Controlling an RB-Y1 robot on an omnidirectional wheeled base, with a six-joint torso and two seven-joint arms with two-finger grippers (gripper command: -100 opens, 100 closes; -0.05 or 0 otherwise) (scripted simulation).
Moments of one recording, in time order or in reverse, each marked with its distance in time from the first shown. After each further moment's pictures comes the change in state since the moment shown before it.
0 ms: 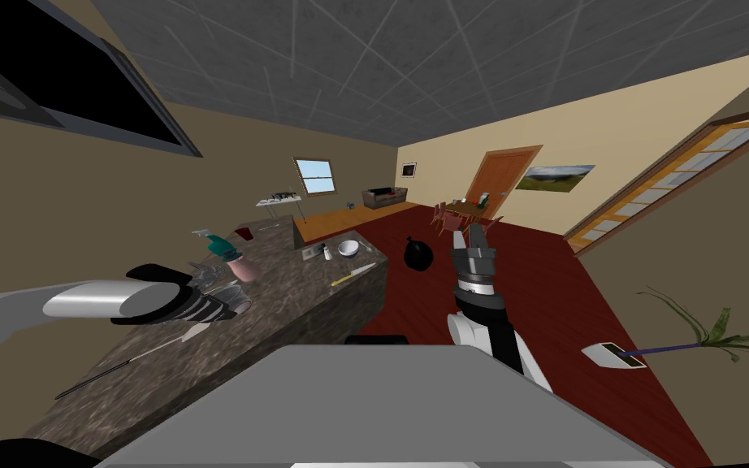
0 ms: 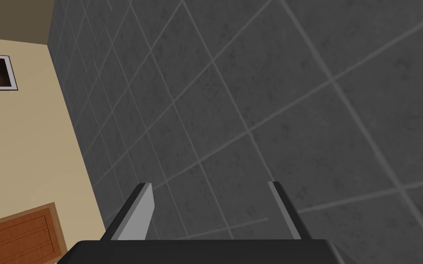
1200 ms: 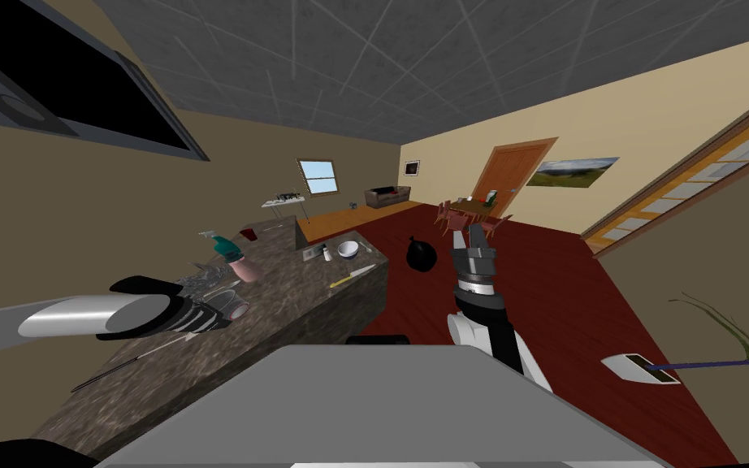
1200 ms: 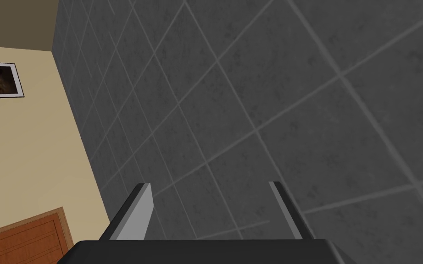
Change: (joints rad) left arm 0.047 -0.027 -0.027 0.017 0.007 -0.080 -0.065; right arm 0.000 0.000 0.000 0.000 0.000 0.000 0.000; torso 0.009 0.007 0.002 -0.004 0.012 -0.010
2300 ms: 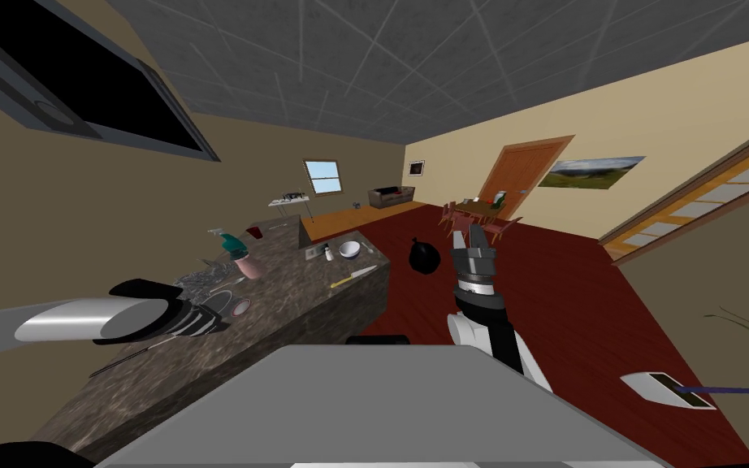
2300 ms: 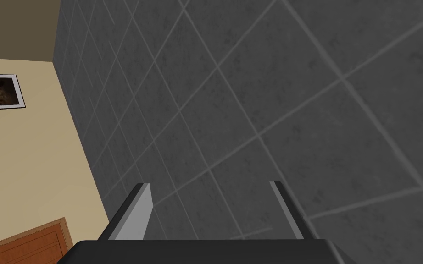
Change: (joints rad) left arm 0.081 0.060 -0.007 -0.021 0.023 -0.086 0.007; right arm 0.000 0.000 0.000 0.000 0.000 0.000 0.000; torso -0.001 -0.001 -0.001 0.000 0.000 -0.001
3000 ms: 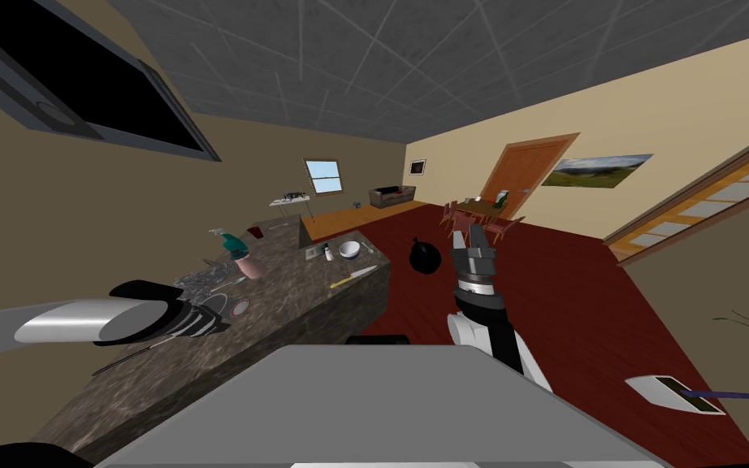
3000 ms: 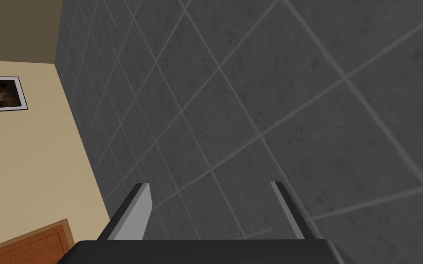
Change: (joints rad) left arm 0.035 0.024 0.002 -0.010 0.007 -0.037 0.005; right arm 0.000 0.000 0.000 0.000 0.000 0.000 0.000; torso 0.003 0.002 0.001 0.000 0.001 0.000
